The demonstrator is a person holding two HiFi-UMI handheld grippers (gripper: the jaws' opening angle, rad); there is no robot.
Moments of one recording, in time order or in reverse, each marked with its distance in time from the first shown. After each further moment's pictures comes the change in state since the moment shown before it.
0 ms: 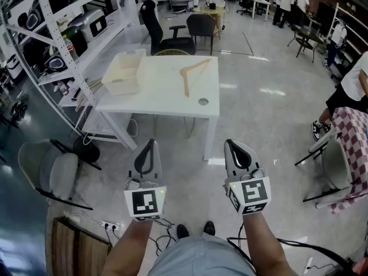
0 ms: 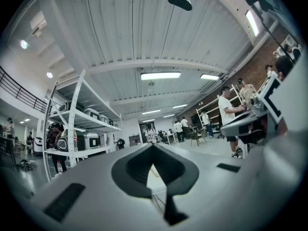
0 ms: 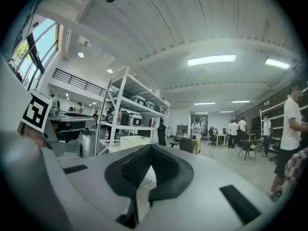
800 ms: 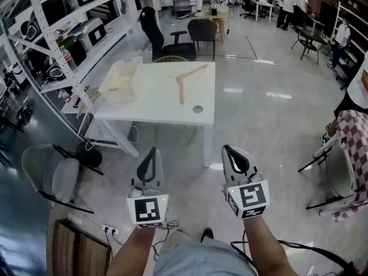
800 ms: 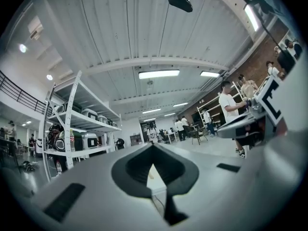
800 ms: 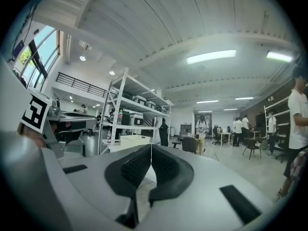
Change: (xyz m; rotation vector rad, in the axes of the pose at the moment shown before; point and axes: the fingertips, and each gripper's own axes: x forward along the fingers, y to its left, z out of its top) left arm 0.025 -0.058 0.005 -0.014 0.034 0.033; right arm 0.001 -0.054 -0.015 0.014 -0.001 0.054
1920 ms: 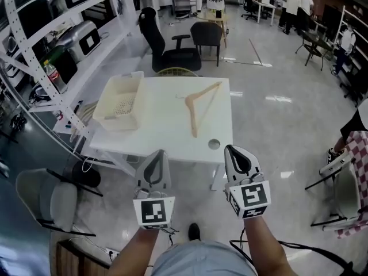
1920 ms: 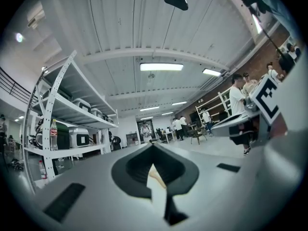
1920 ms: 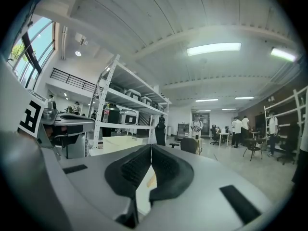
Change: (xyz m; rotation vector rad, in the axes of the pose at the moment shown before) left arm 0.209 0.097 -0.051 0.001 -0.007 -0.065; right arm 0.236 -0.038 0.002 -0.004 0.016 -0.038
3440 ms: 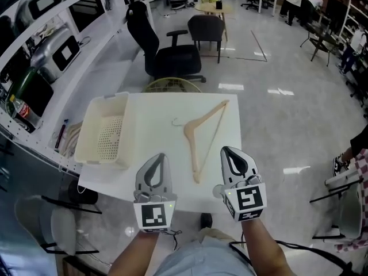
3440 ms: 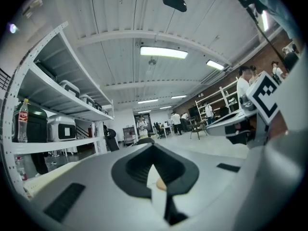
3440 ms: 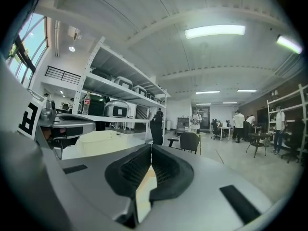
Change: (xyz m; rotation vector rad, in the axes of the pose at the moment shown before) left arm 0.233 0.050 -0.061 -0.052 0.080 -0.030; right arm 0.228 -0.088 -0.031 0.018 0.078 0.002
